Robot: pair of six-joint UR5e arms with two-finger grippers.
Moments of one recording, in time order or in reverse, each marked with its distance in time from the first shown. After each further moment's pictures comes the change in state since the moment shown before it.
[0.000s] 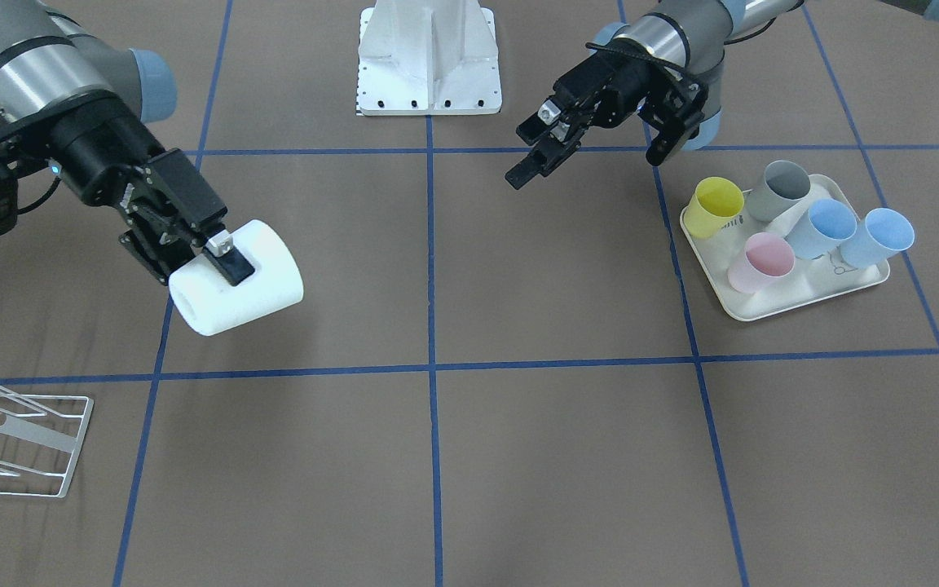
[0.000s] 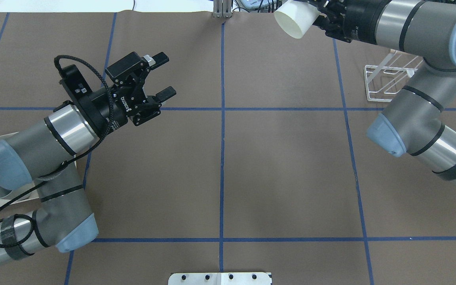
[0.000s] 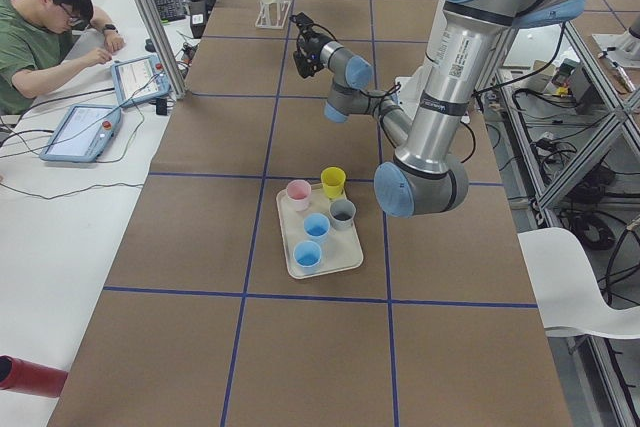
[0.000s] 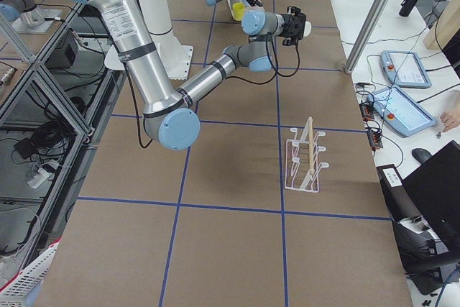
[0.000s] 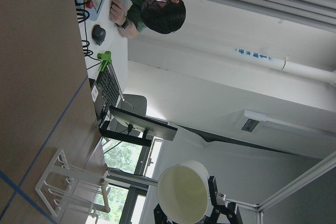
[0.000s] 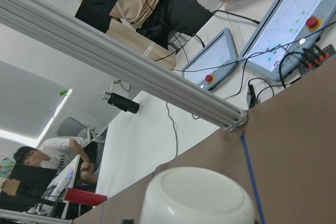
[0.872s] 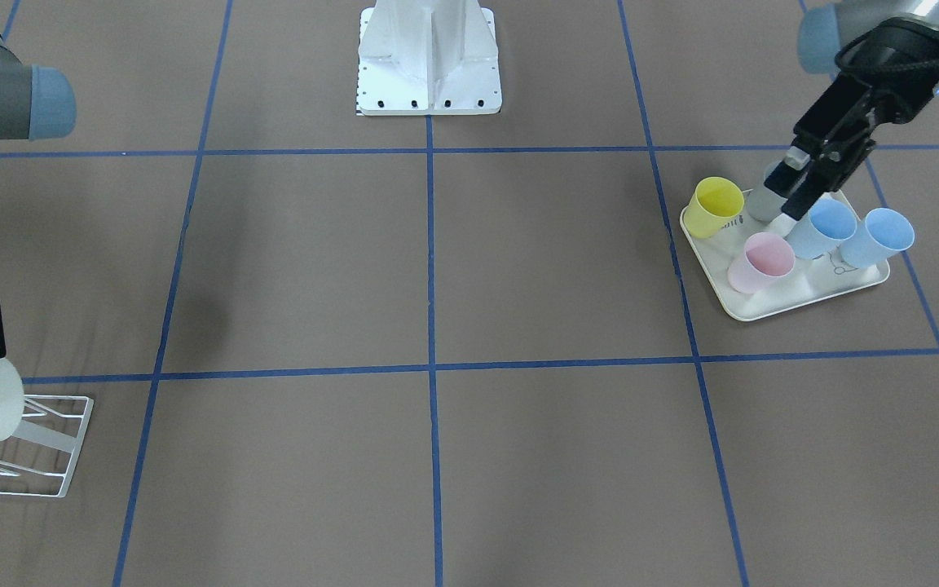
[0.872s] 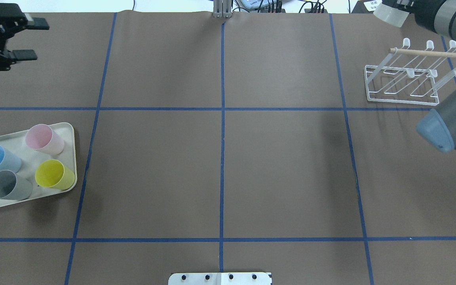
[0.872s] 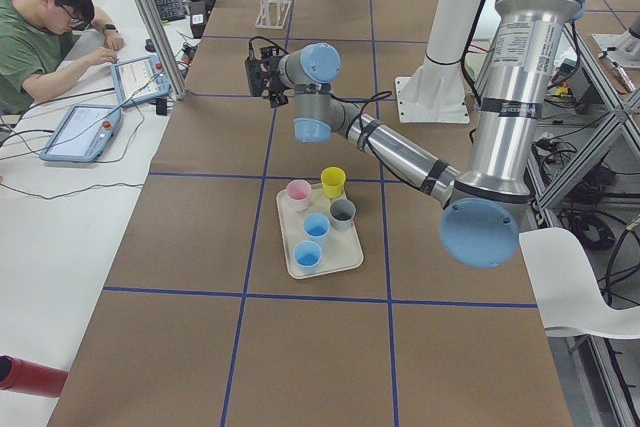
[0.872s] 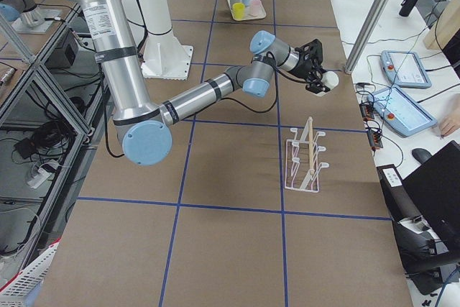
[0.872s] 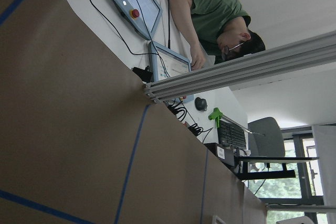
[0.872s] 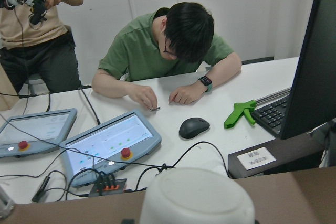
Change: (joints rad) left arm -0.607 0.259 -0.162 0.492 -0.813 0.376; right arm 0.120 -0.158 -0.013 -0.265 -0.290 -0.620
